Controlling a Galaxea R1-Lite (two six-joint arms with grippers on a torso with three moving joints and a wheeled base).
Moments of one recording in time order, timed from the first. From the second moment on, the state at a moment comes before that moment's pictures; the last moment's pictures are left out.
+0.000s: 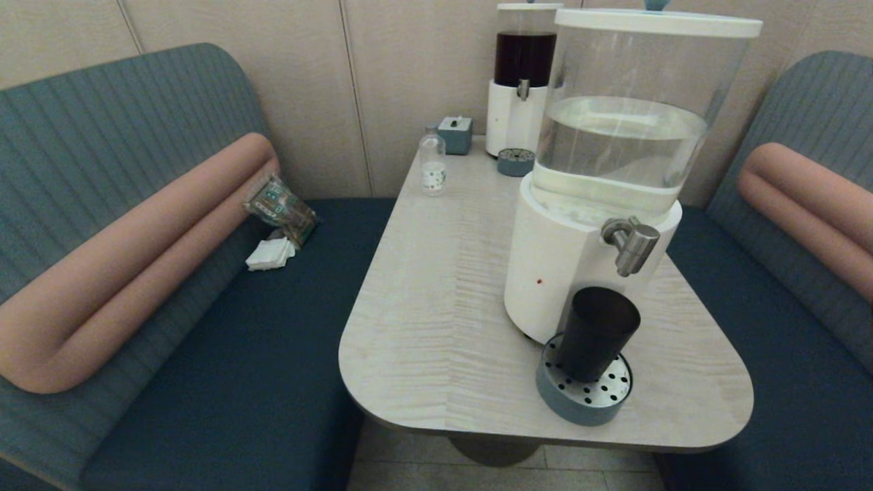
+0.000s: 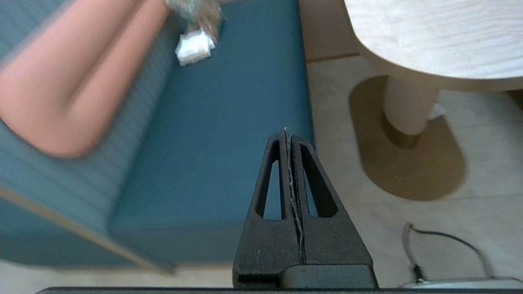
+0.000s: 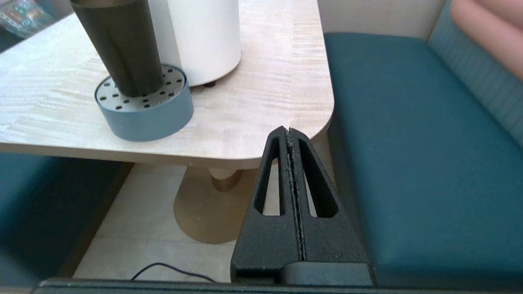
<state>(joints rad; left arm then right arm) 0.02 0.00 -0.01 0.07 -0.04 0.16 0.00 0.00 0.00 -0.06 -0.03 0.04</state>
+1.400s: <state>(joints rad) 0.02 0.00 -0.01 0.06 -0.03 0.13 0.07 1.44 -1.52 0.69 0.31 0.18</state>
